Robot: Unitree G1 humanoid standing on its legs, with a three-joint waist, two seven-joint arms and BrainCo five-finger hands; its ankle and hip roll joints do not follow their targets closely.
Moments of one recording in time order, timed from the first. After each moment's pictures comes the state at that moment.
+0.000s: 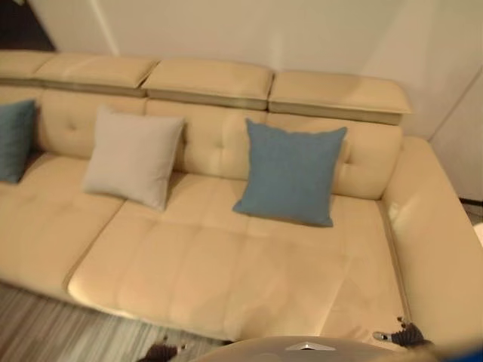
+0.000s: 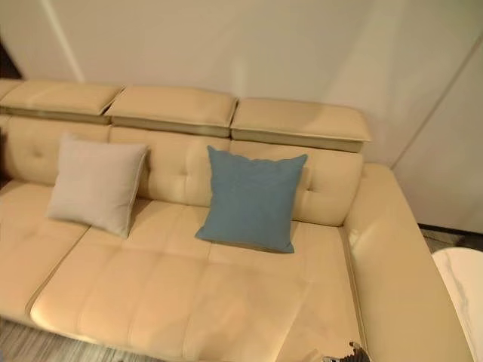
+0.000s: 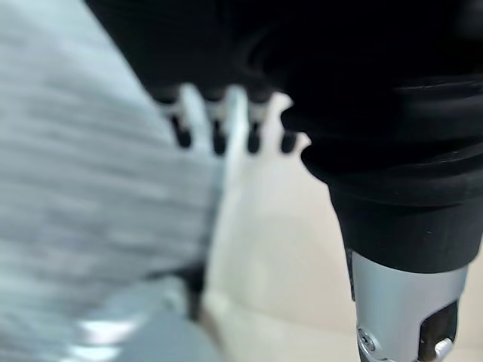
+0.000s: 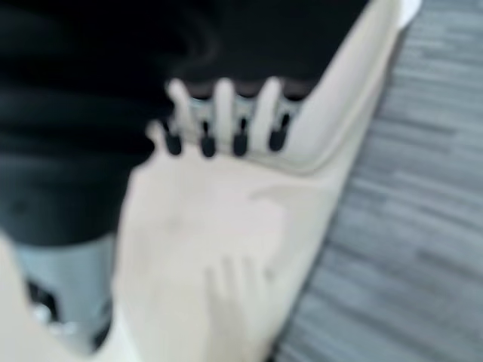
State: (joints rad) left arm 0.06 0.27 -0.04 1.22 -0.09 -0.08 0.07; right arm 0.08 -0.39 0.13 1.19 -0.08 -0.07 -0.14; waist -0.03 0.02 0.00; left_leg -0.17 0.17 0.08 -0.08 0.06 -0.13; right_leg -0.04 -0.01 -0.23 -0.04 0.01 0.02
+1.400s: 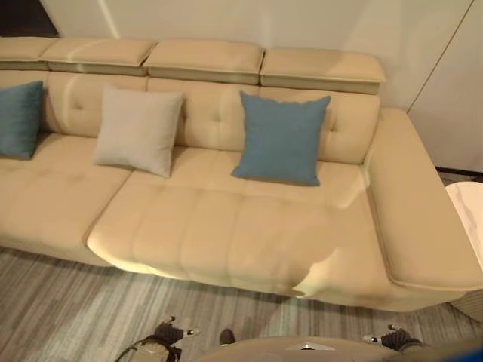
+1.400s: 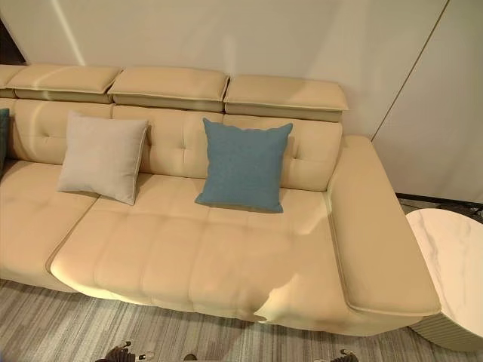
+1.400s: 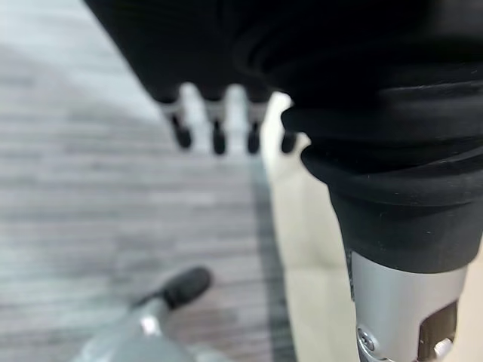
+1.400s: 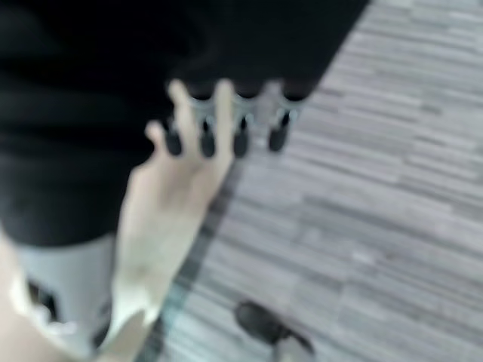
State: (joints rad) left arm 0.02 0.28 -0.12 1.24 -0.01 -0.05 0.09; right arm 0.00 -0.33 0.13 1.27 -0.09 0.01 -0.12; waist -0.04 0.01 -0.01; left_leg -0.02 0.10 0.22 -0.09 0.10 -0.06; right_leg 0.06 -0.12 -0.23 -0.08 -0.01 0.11
